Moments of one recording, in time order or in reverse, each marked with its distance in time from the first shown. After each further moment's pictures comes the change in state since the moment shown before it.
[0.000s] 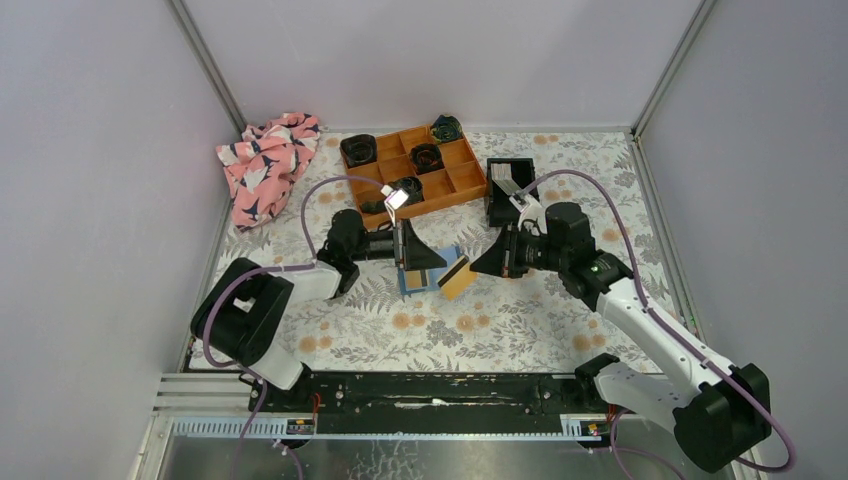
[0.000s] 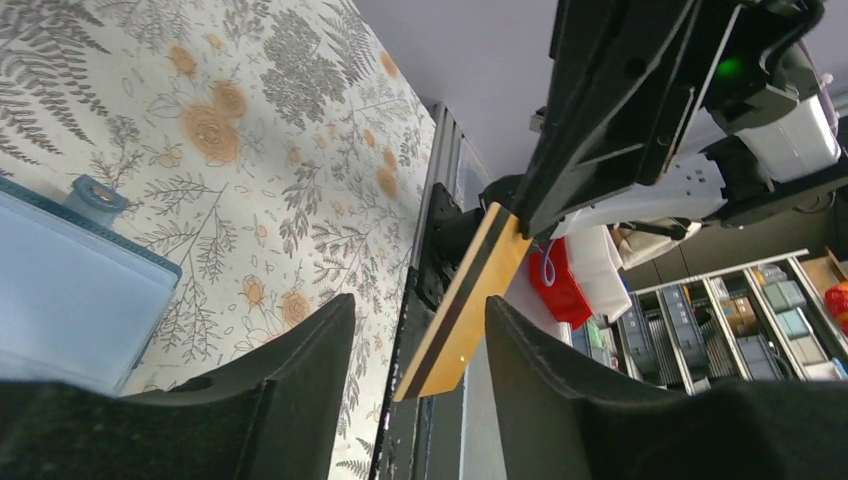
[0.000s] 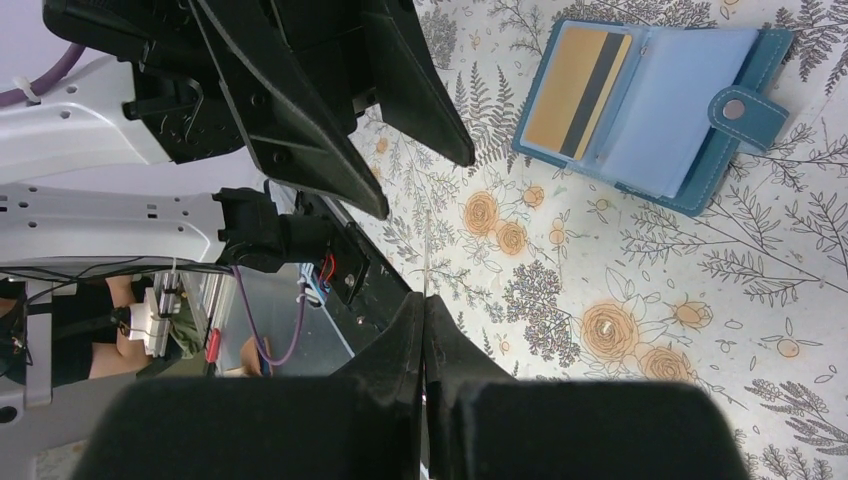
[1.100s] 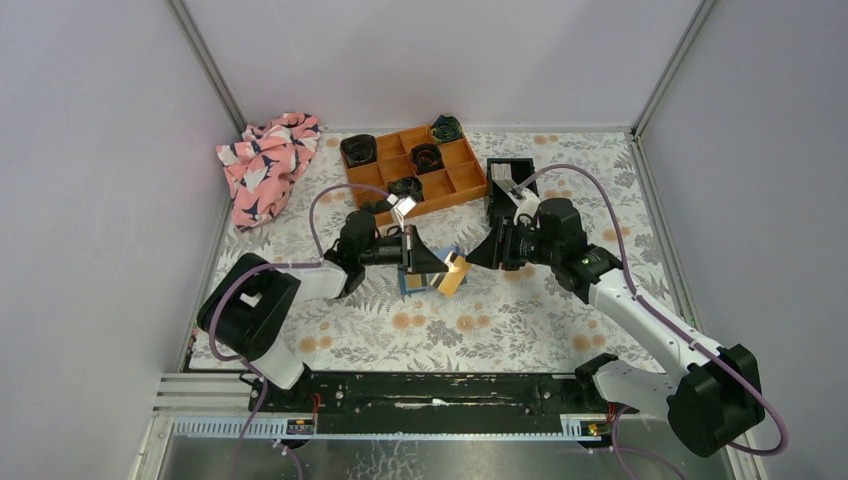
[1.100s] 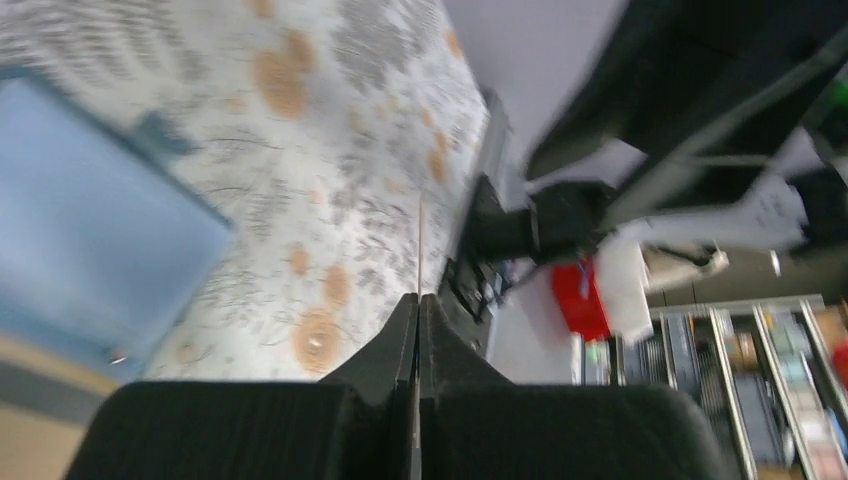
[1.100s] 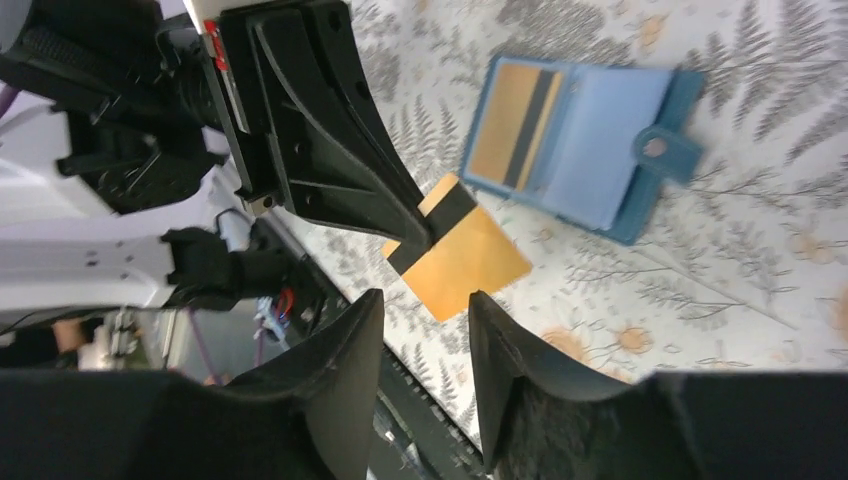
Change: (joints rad) left arm -0.035 0.047 0.018 -0.105 -0.006 0.039; right arm 0.000 0.087 0.002 0.063 0.061 -0.020
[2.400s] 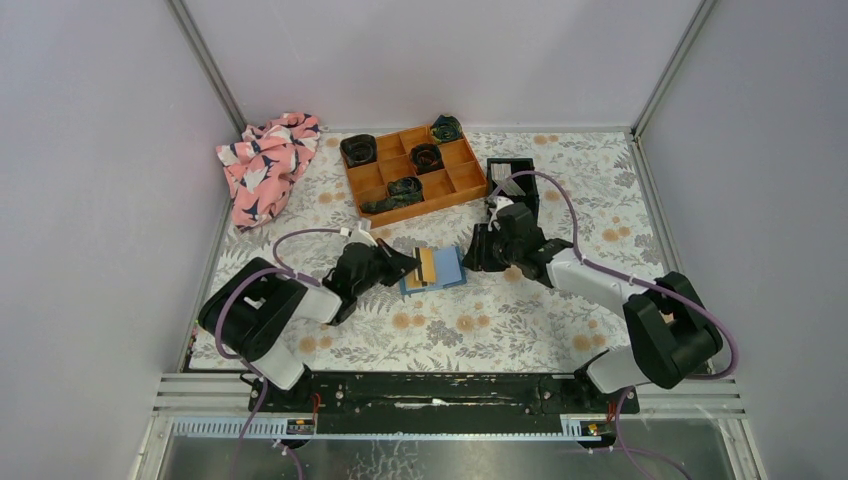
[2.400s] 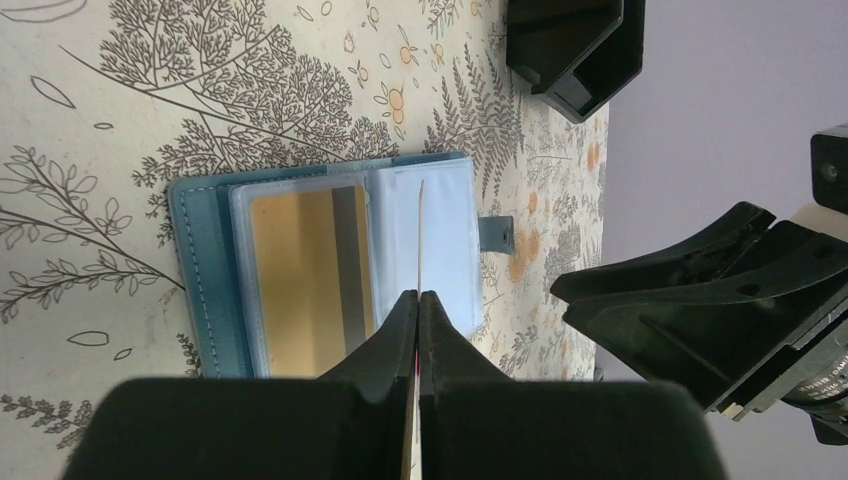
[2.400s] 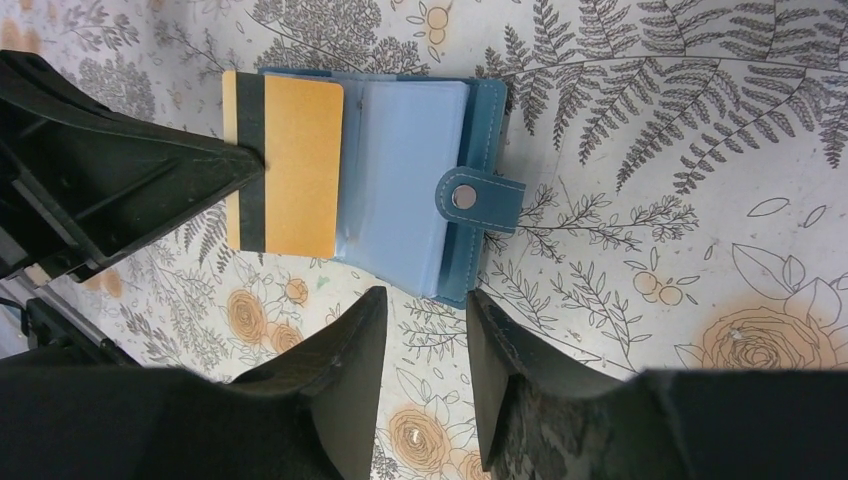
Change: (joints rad) left arm -0.039 0.000 -0.241 0.022 -0.827 -0.220; right arm 0.083 0.337 0.013 0.114 0.349 -0.097
